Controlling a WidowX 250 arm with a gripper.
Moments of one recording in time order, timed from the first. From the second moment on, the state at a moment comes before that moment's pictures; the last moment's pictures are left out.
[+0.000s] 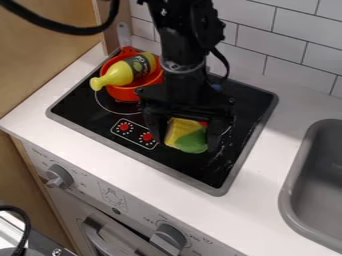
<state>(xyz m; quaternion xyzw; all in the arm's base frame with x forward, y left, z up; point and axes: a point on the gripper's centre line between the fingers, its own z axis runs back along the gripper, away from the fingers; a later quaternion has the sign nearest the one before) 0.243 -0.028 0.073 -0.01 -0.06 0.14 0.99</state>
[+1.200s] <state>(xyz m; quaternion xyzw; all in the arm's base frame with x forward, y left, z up) 0.242 -0.031 0.047 0.02 -0.11 0.13 0.99</state>
